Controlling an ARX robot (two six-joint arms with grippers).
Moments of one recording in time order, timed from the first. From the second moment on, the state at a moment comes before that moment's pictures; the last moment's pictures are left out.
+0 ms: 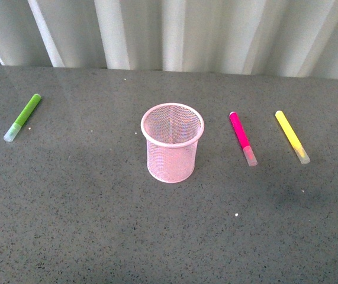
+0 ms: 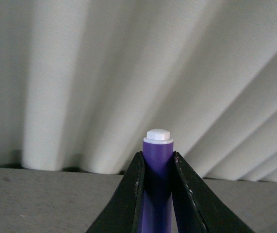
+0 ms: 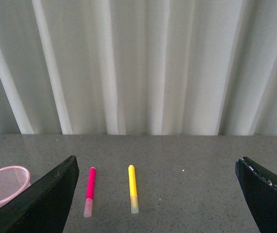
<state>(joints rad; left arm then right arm) -0.32 1.62 0.98 0.61 -0.04 -0.37 0.00 0.00 0.02 0.00 0.00 0.00</state>
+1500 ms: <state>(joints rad) -0.49 2.19 0.90 1.24 -0.16 -0.56 0.00 0.00 0.02 0.00 0.00 0.00</state>
